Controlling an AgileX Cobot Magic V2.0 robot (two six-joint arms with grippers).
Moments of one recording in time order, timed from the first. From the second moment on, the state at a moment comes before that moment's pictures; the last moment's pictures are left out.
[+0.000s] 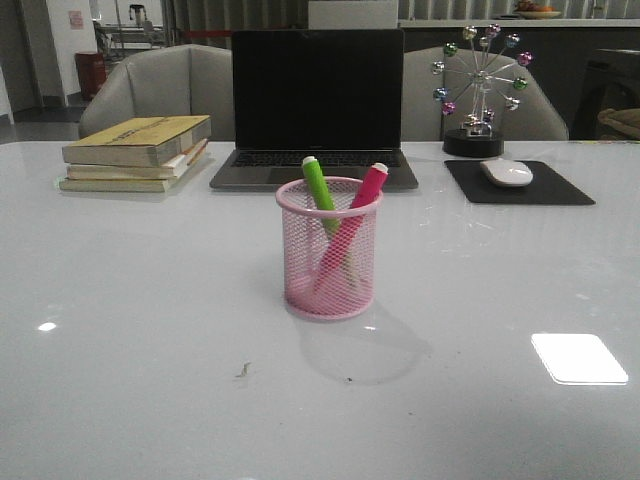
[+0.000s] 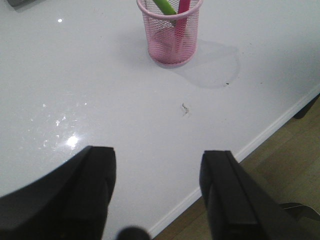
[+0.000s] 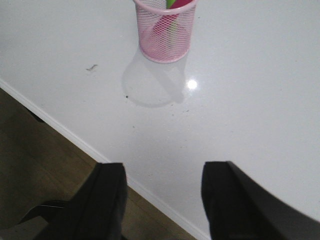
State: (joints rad) left arm -0.71 0.76 -0.60 0.10 0.59 -0.02; right arm 0.62 0.71 -0.55 -0.05 0.59 0.12
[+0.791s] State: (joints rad) left arm -0.71 0.76 -0.60 0.10 0.59 -0.02; right arm 0.62 0.71 -0.55 -0.07 0.60 0.12
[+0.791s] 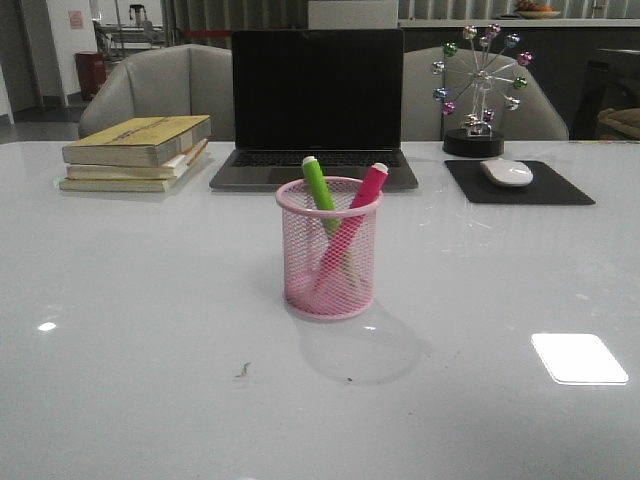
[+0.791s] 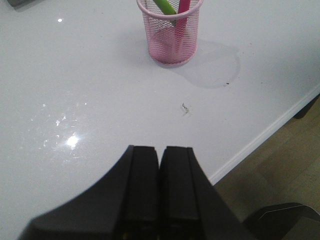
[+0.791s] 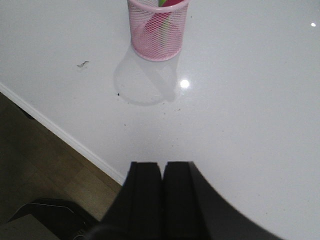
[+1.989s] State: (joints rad) left arm -0.11 0.00 0.00 -0.03 0.04 -0.02; right arm 0.62 0.70 -0.55 -0.07 0.60 0.12
